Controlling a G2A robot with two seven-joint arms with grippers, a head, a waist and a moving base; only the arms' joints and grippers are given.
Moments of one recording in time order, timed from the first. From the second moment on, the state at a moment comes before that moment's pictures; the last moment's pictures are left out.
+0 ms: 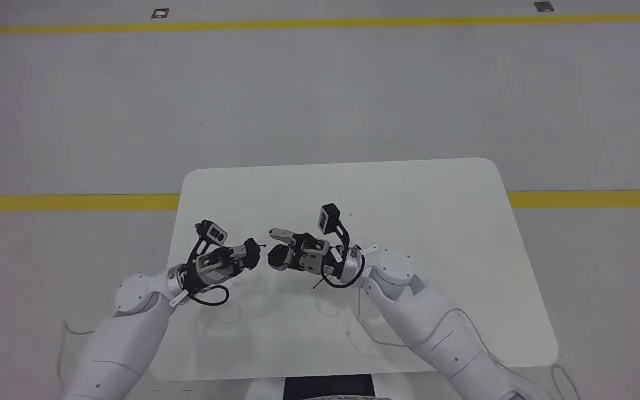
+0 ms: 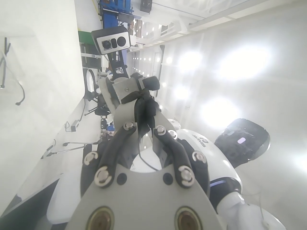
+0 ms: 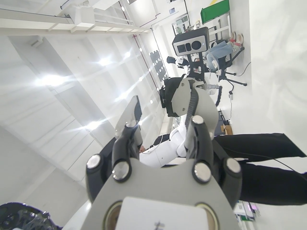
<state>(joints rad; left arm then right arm) 1.52 -1.04 -1.36 -1.34 -0.88 -0.30 -1.27 -1.28 -1.37 0.91 -1.40 0.58 0.04 0.72</state>
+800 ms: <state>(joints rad) 1.52 -1.02 -1.41 -1.35 -0.93 -0.29 -1.39 -1.34 -1.34 1.00 -1.48 0.51 0.07 0.68</state>
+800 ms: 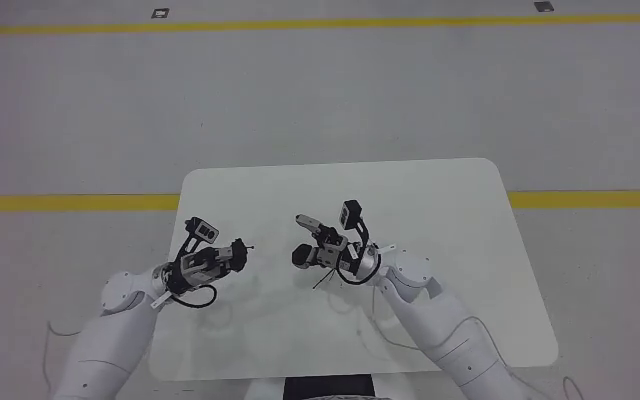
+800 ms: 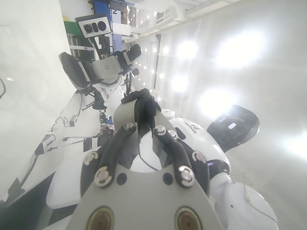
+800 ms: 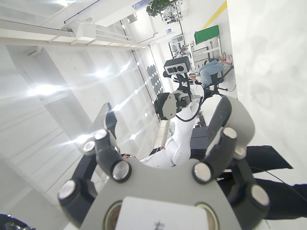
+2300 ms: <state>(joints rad) 1.54 -1.03 -1.51 -1.34 -0.86 -0.34 -1.39 -1.27 -1.33 0.96 -1.57 -0.51 0.34 0.88</state>
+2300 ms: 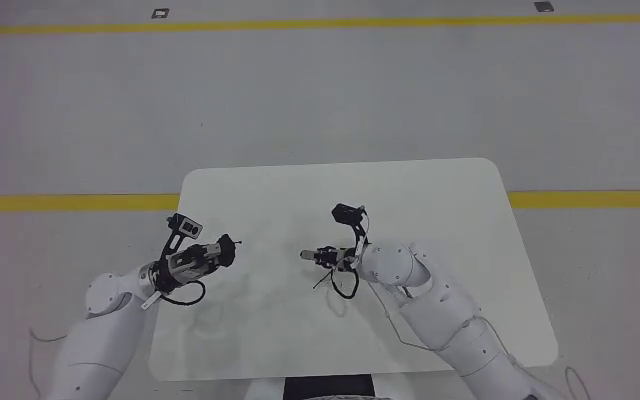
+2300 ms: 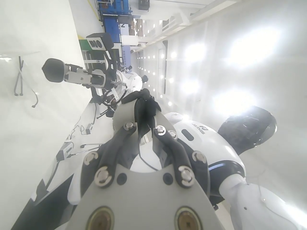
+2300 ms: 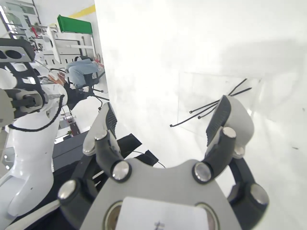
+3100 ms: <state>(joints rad) 1.54 -1.03 -1.51 -1.34 -0.86 -0.34 -1.39 -1.24 -1.28 0.94 -1.66 -0.70 0.05 1.06</state>
